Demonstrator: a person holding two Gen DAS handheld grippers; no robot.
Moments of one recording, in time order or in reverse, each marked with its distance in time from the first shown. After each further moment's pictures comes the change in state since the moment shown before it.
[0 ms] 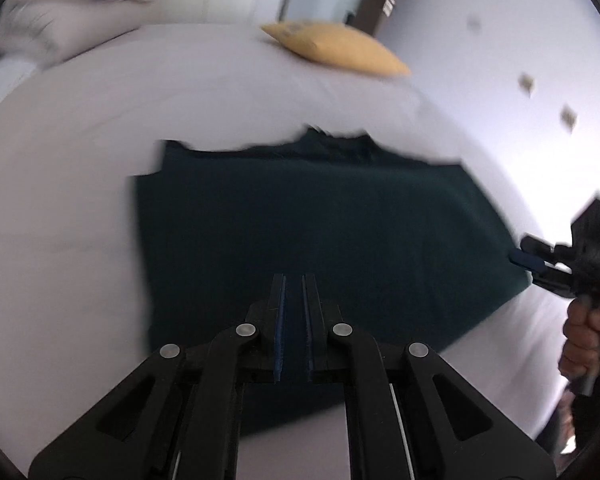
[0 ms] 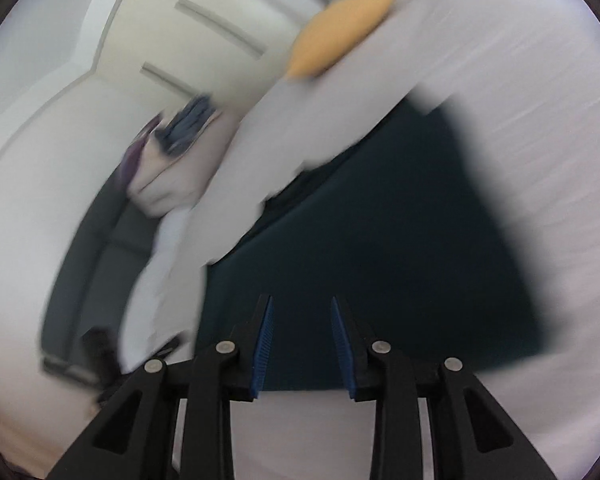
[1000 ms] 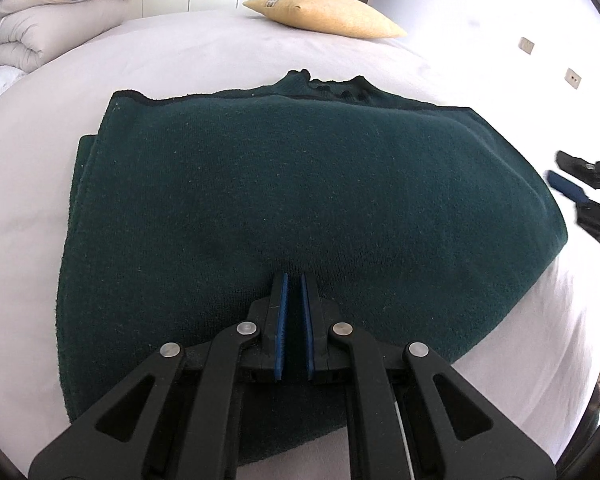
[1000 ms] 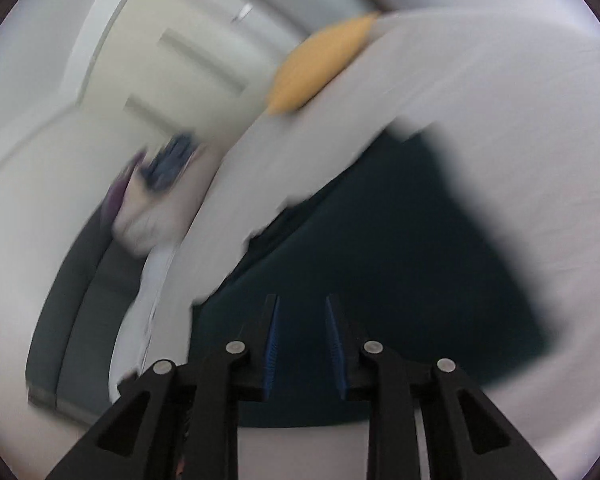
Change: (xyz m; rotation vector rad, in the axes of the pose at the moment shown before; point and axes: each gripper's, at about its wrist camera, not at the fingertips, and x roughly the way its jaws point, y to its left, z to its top) left arm 0.041 -0.005 -0.030 0.040 0.037 0.023; right arm 0.002 0.010 -0.006 0.013 -0.152 -0.083
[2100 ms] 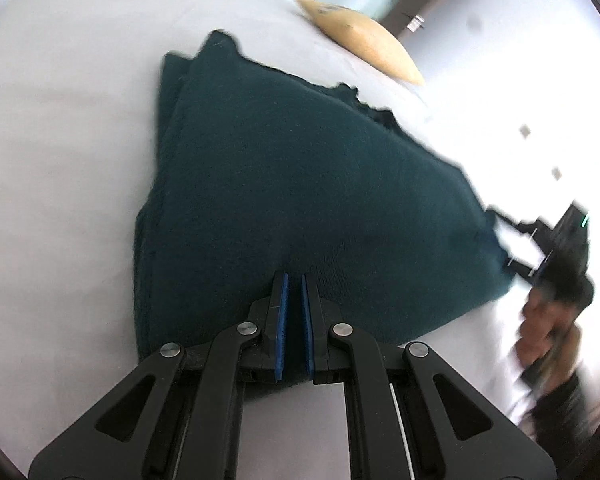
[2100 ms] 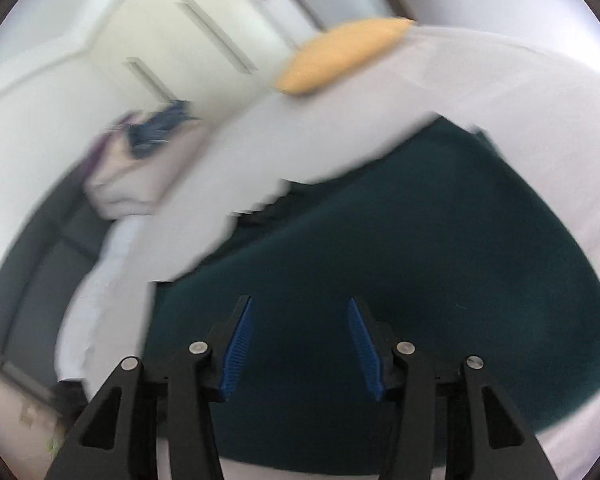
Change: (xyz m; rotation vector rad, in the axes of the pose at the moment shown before) left arm -0.037 0.090 -0.041 -0.381 0.000 -0.237; right arm 0.049 0.015 -0.002 -0.099 -0.016 -0.192
